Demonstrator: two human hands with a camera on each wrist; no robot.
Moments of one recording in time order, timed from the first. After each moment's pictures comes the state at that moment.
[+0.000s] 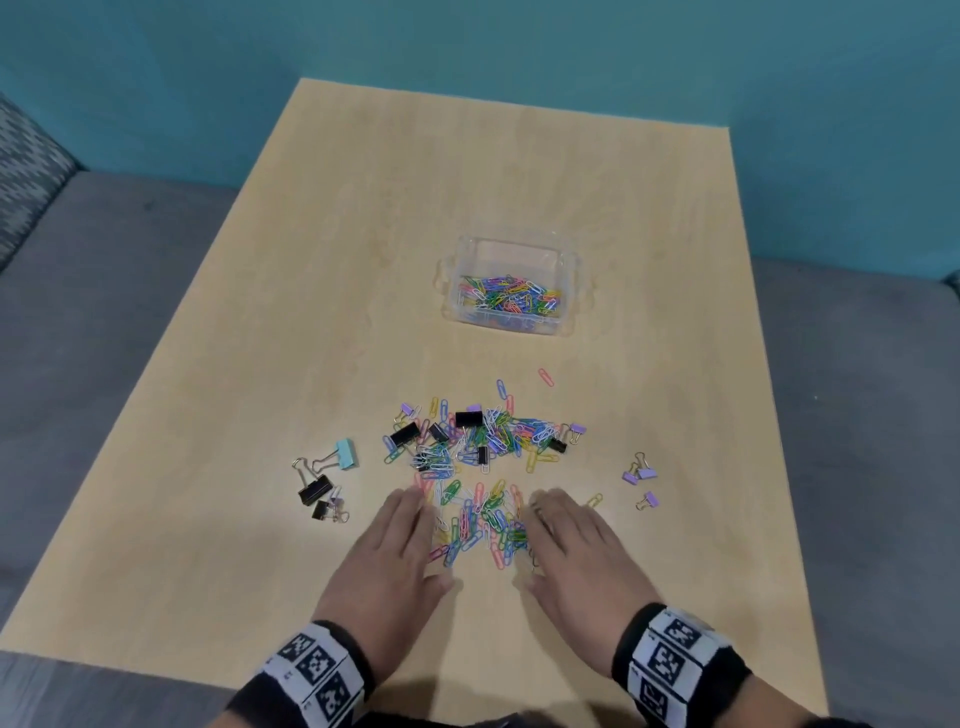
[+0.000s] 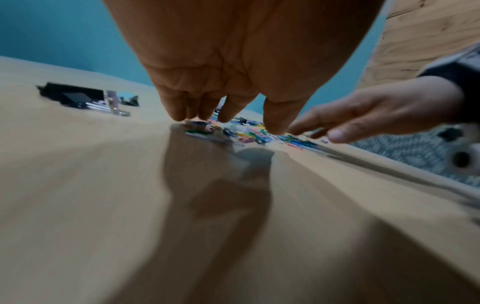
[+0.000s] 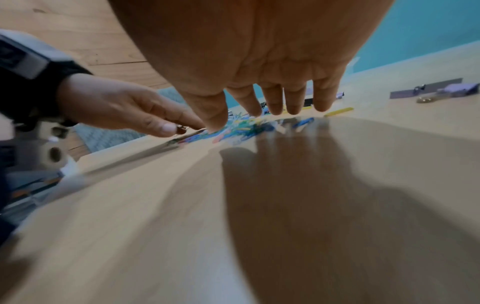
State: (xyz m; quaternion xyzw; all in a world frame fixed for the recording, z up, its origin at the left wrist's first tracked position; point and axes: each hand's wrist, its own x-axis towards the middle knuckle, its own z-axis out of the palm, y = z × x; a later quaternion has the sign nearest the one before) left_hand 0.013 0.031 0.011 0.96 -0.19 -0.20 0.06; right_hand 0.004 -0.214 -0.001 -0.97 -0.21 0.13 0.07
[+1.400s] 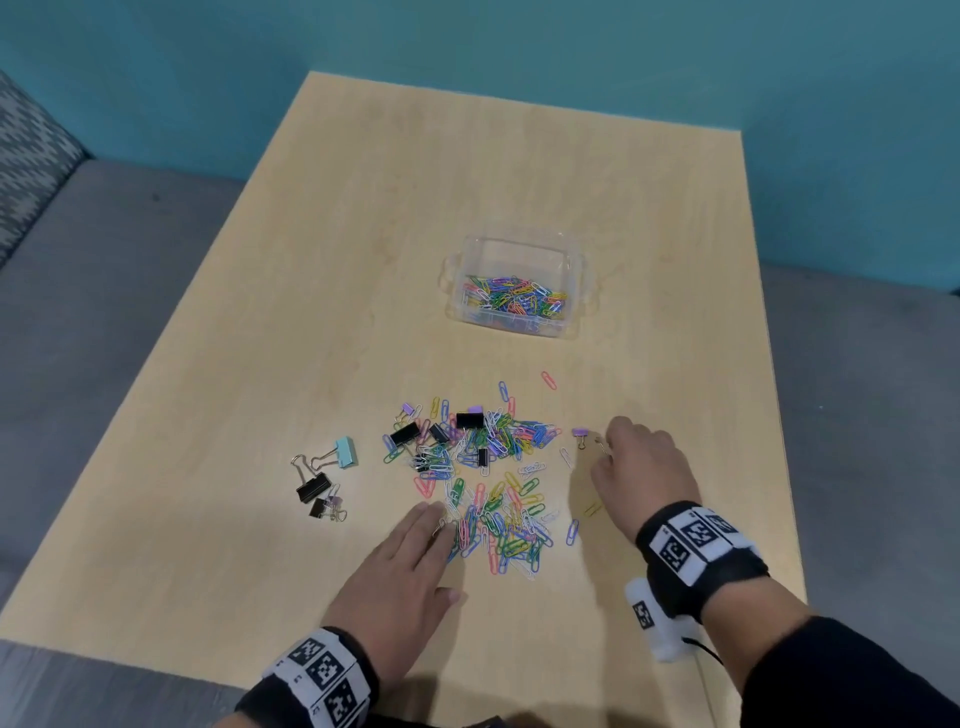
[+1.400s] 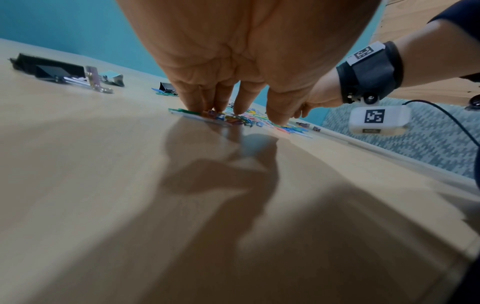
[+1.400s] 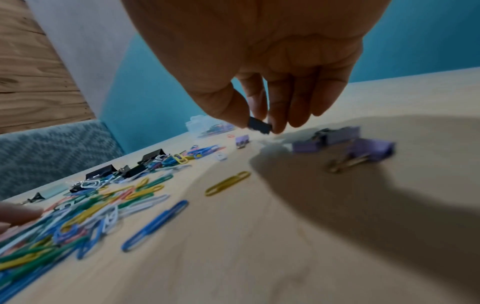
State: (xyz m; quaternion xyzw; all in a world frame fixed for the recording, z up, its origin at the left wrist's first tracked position) left_hand 0.002 0.027 -0.018 0.95 -0.26 -0.12 0.08; right_hand 0.103 -0.252 0.021 -0.98 0.04 0.15 0.09
